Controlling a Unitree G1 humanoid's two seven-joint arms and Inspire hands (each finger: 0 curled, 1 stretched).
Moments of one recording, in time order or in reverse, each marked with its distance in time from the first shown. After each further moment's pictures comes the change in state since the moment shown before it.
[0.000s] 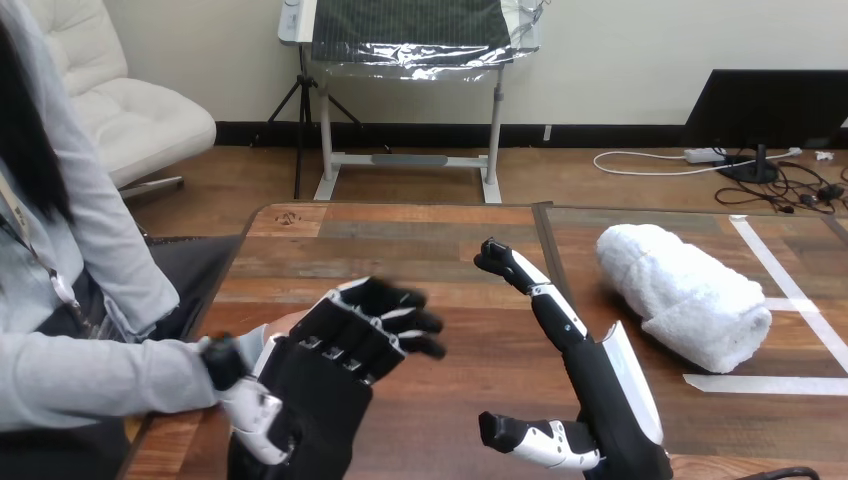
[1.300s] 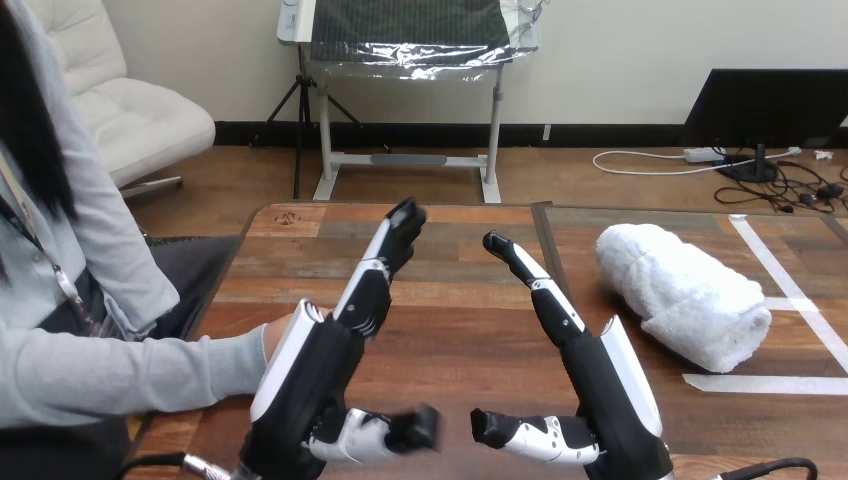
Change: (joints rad) left arm -0.158 0.059 0.008 0.252 0.564 -0.672 0.363; right arm -0.014 0.000 -0.006 0.005 0.061 0.001 0.082
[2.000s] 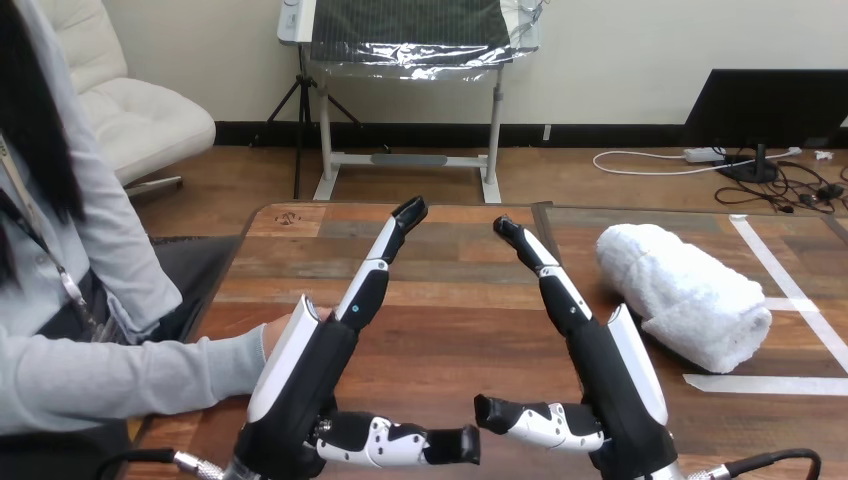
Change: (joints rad) left arm -0.028 0.048 0.023 0.047 0.230 -0.087 0.226; right arm -0.022 -0.001 -0.013 0.006 0.026 0.001 0.015
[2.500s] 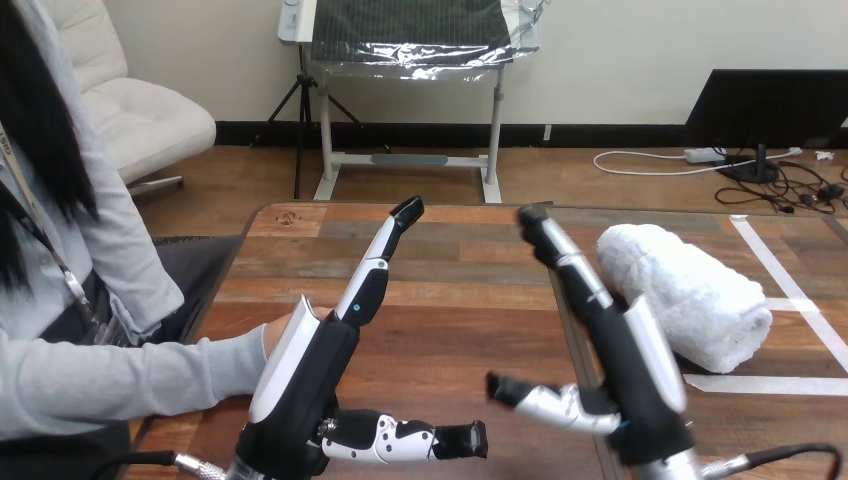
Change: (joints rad) left arm 0.000 0.014 -0.005 0.000 0.094 0.003 0.118; right arm -0.016 -0.025 -0.050 -0.019 0.025 0.086 0.000
